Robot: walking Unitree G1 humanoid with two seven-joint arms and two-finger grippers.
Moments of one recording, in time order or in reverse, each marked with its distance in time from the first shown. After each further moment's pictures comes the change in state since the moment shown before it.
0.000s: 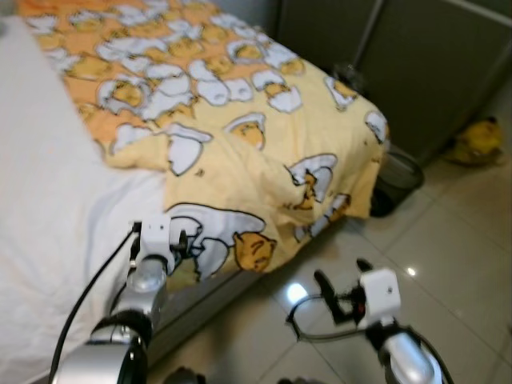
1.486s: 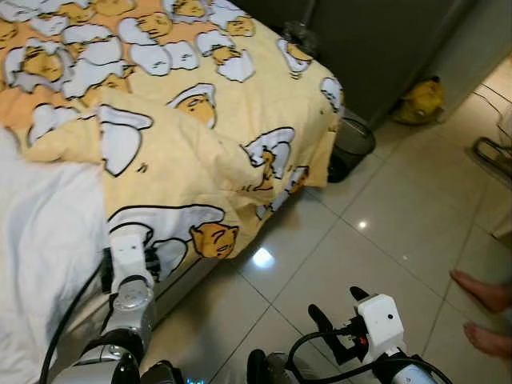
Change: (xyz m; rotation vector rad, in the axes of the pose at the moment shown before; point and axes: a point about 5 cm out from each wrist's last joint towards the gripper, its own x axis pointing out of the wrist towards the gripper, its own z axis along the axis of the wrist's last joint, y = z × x) left arm -0.014 0.038 -0.034 -0.138 0.127 0.341; right arm -0.032 0.011 0.001 -0.007 0.124 0.090
